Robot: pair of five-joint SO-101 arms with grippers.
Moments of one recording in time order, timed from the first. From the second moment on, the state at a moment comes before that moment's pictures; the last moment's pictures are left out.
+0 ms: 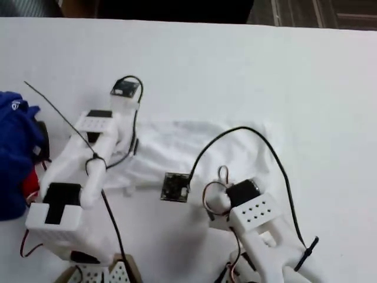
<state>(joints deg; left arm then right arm) -5.0 11.0 27.4 53.0 -5.5 -30.2 -45.6 66.1 71.6 55.7</state>
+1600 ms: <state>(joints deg) -4.8 11.0 27.4 53.0 -5.5 -27.8 -48.0 79.6 62.0 59.2</state>
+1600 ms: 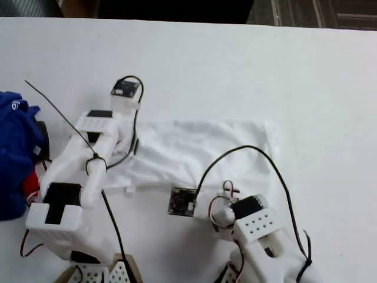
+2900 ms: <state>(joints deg) -4.8 11.0 27.4 53.0 -5.5 -27.3 -21.0 40.4 74.2 59.8</state>
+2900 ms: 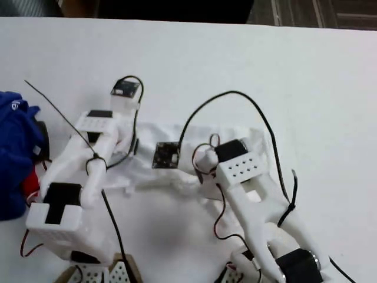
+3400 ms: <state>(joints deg) -4.8 11.0 27.4 53.0 -5.5 -22.9 -1.7 23.1 74.1 59.9</state>
